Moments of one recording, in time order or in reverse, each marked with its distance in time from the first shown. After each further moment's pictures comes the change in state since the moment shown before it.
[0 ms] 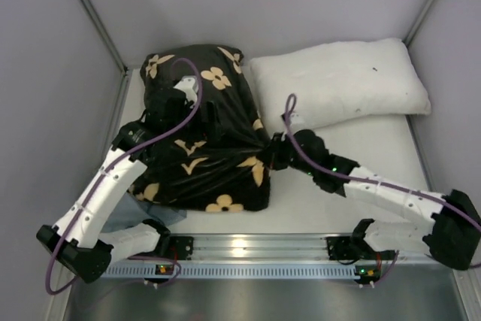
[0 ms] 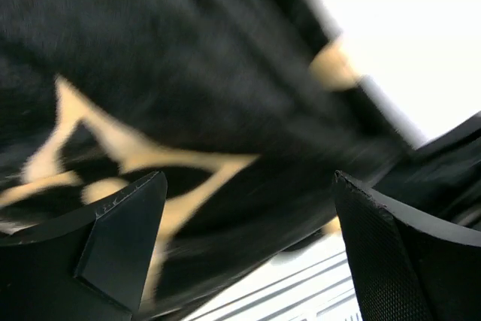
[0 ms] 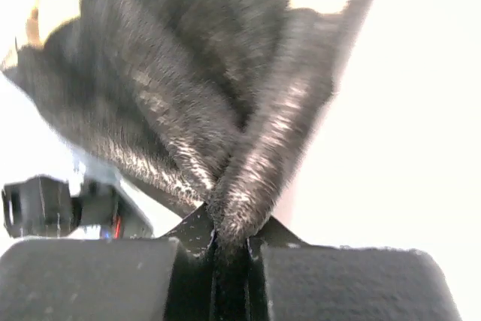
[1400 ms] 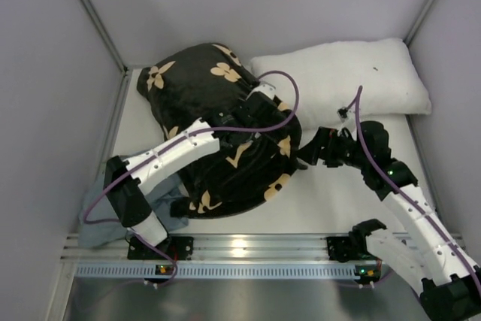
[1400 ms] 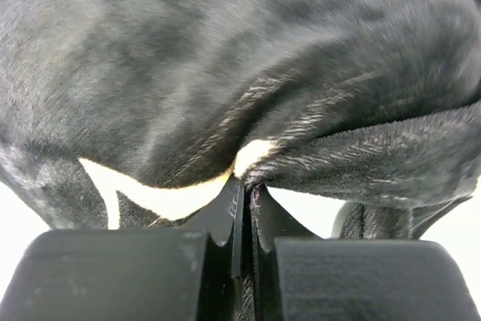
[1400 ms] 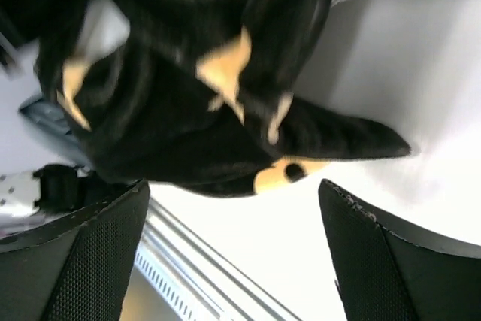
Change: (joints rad) left arm -0.425 0.541 0.267 -0.008 -0.585 0.199; right arm -0.638 -0.425 0.020 -0.541 -0.451 -0.177
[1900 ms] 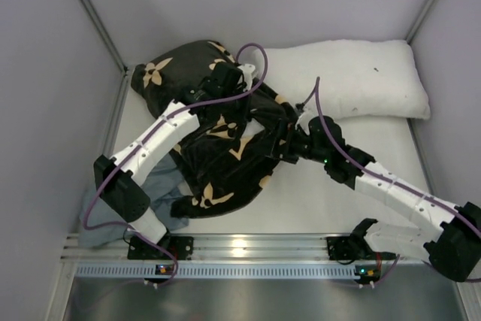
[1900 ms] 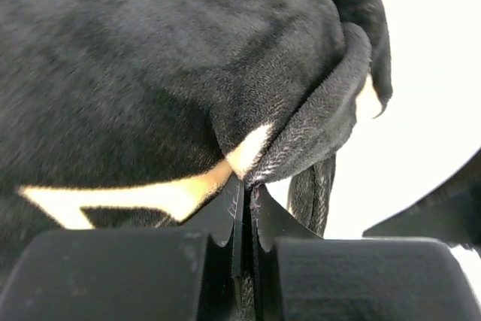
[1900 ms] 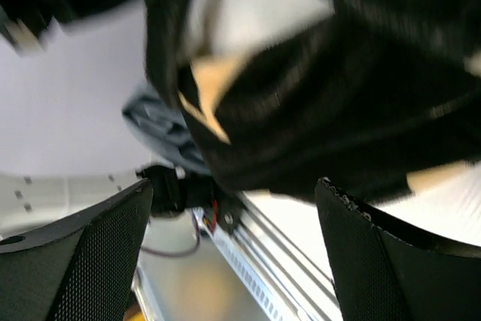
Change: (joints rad) left arm 0.282 -0.008 0.102 0.012 0.644 -0.043; right arm 0.404 0.258 0.017 0.360 0.093 0.400
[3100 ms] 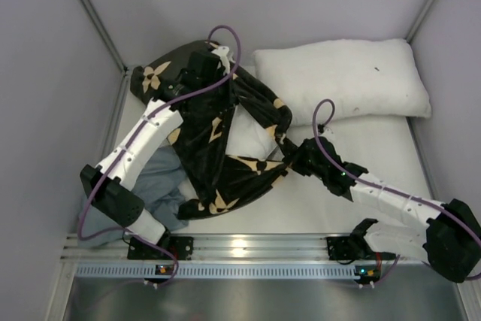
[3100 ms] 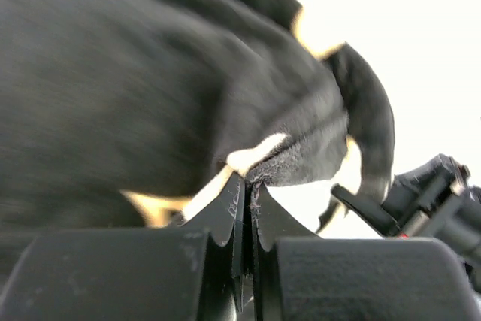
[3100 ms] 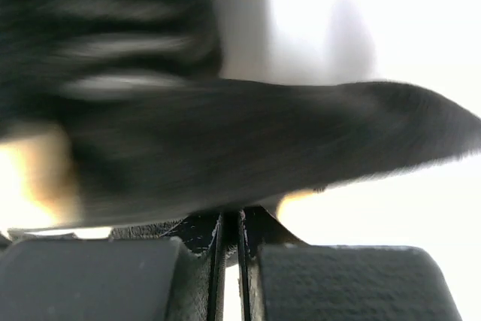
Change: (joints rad) left arm 0.100 -0.058 0.000 0.039 0.031 -0.105; right arm -0.017 0.056 -0.197 0.034 0.484 0.142
